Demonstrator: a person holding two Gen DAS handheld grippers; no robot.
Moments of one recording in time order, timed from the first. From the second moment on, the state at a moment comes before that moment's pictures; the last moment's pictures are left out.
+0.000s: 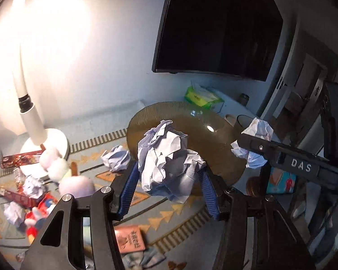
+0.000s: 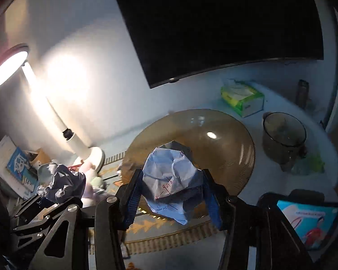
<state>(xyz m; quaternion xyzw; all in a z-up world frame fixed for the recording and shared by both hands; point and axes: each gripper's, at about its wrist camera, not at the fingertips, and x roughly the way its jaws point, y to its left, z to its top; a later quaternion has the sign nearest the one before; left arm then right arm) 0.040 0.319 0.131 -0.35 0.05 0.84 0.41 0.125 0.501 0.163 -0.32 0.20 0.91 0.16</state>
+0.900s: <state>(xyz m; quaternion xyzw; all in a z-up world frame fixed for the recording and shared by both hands) 0.104 0.106 0.109 -0.31 0.00 0.93 0.22 0.143 0.386 0.107 -0.34 0.12 0.93 0.06</state>
